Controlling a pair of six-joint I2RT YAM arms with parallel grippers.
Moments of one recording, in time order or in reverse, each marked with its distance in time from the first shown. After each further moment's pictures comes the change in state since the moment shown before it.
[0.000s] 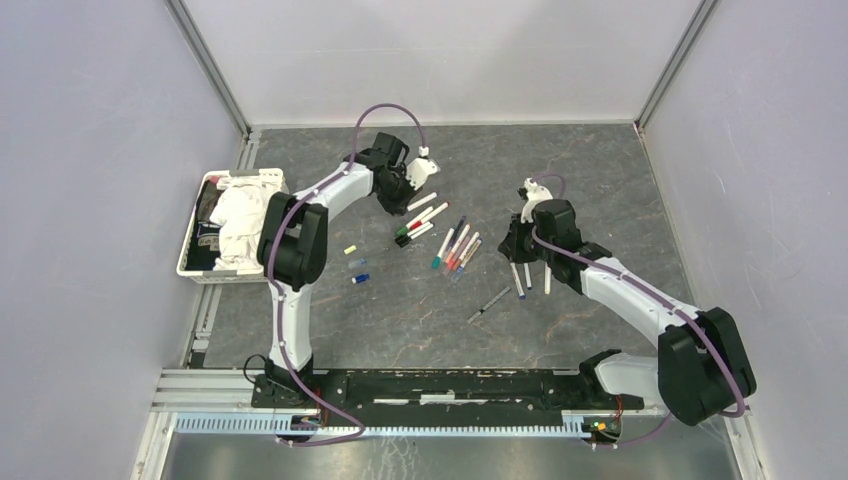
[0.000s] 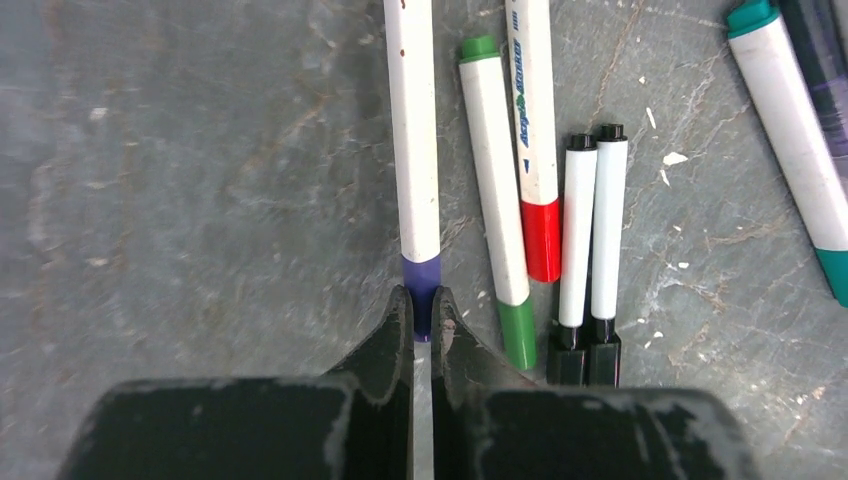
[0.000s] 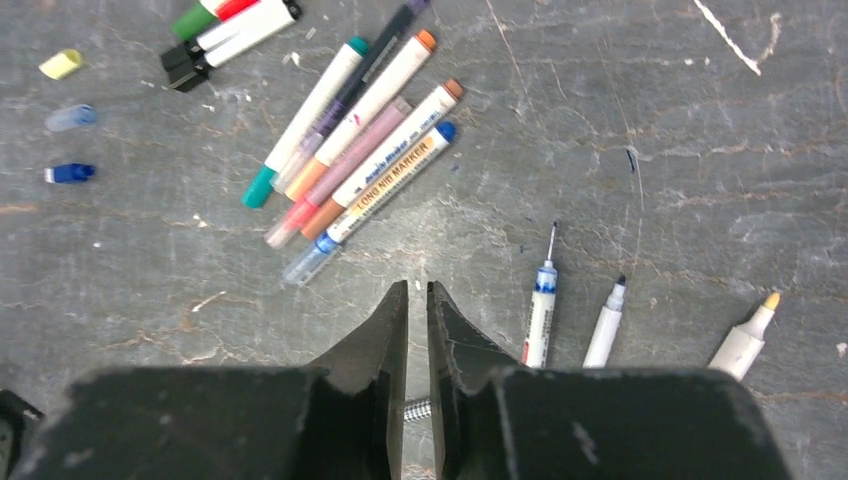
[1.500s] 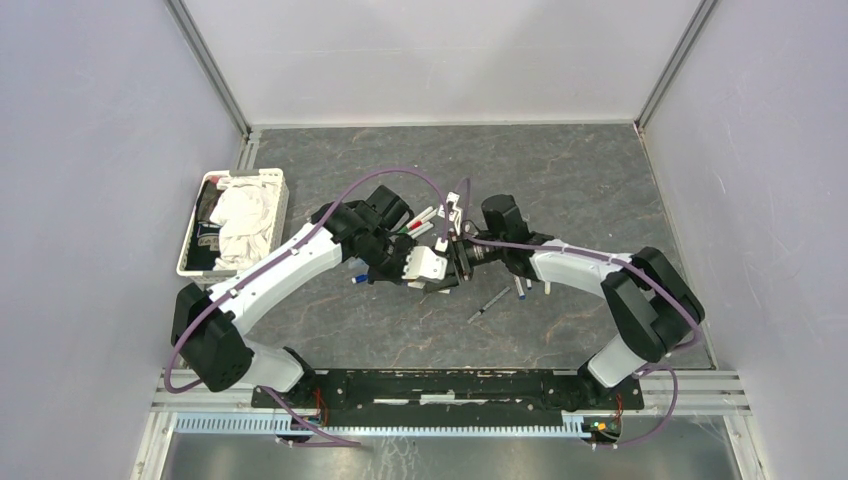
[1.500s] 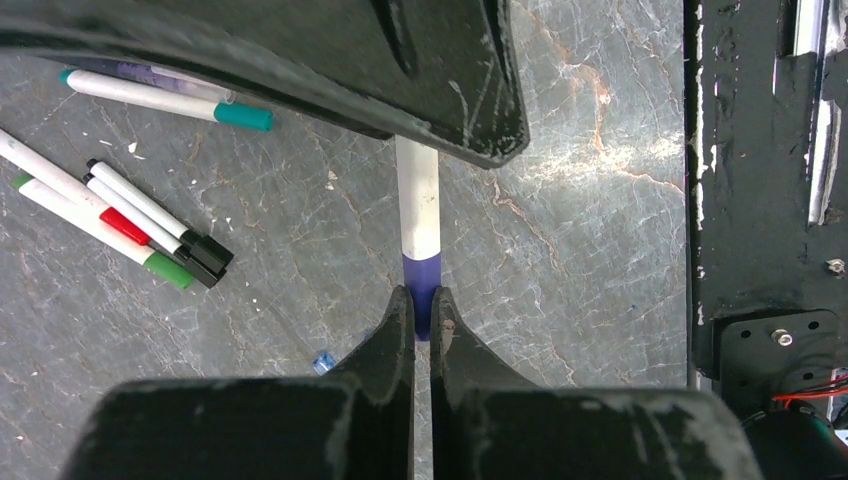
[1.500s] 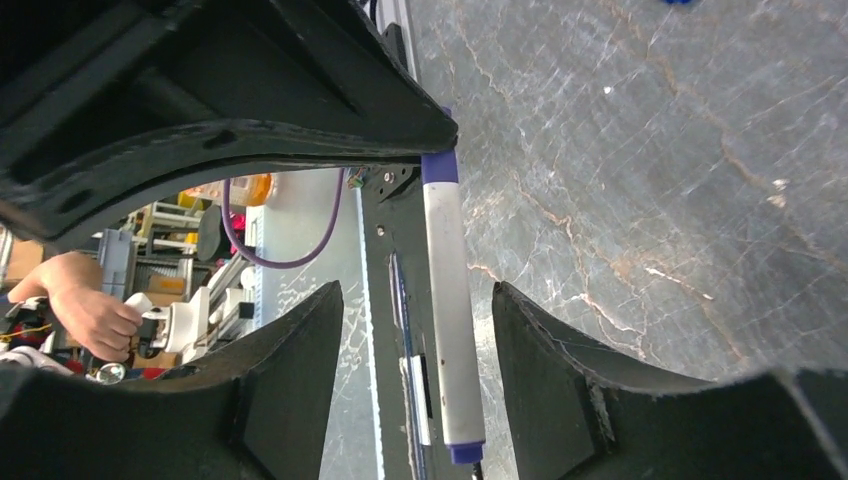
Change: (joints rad) left arm -0.319 -0.725 -0.415 -0.430 0.117 0.438; right arm 0.203 0.329 0.147 0.334 -0.912 0.148
